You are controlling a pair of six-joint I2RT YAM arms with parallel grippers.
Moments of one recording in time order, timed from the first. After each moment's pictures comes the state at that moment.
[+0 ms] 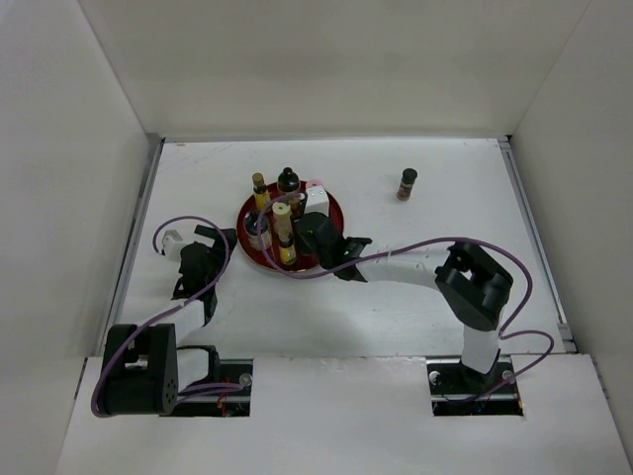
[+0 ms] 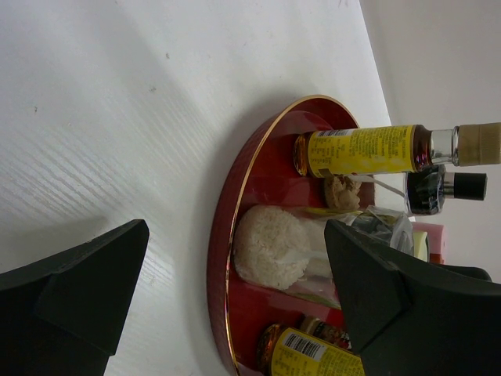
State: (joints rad) left arm 0.00 1.17 0.21 0.56 -0.13 -1.08; right arm 0.98 1.87 1.24 0.12 0.55 0.37
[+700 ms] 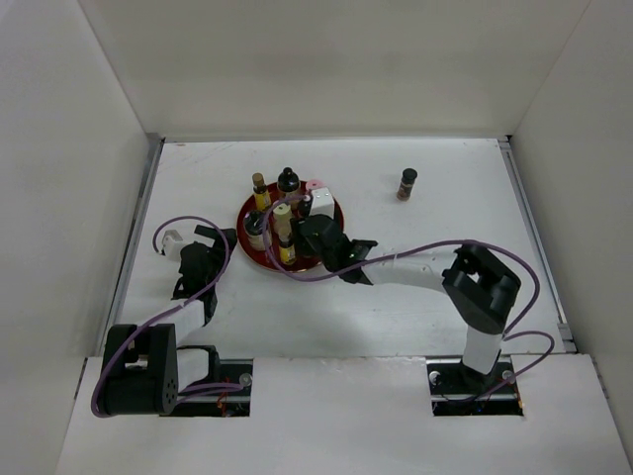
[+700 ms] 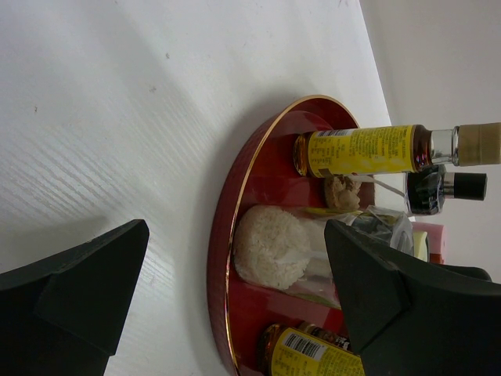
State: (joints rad) left arm 0.00 1.17 0.21 0.56 -0.13 -1.08; right arm 0.98 1.84 1.19 0.13 0.54 0.39
